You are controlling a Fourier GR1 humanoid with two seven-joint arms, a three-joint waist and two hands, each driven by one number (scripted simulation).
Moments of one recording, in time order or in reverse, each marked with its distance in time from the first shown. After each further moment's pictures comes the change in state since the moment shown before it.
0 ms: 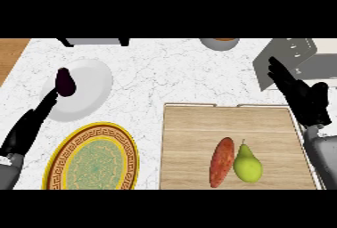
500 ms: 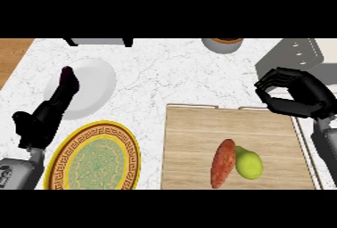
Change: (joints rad) left arm -0.028 -0.139 0.029 -0.149 0.118 0.020 0.015; right arm -0.053 -0.040 -0.033 0.021 -0.104 0.195 -0.060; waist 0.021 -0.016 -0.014
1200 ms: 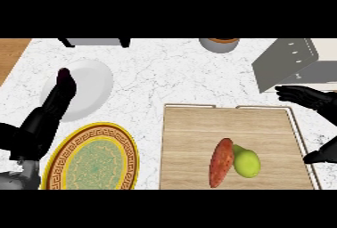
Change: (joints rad) left arm 0.090 -0.039 0.038 -0.207 0.011 0.022 0.106; right arm 0.138 -0.189 -0.054 -0.025 -0.100 0.469 -0.096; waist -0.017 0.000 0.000
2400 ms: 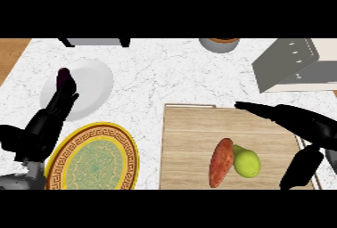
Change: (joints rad) left arm 0.014 -0.085 0.051 -0.002 -0.071 -0.063 0.011; right arm -0.046 0.070 0.200 -0.375 0.353 0.055 0.383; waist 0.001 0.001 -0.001
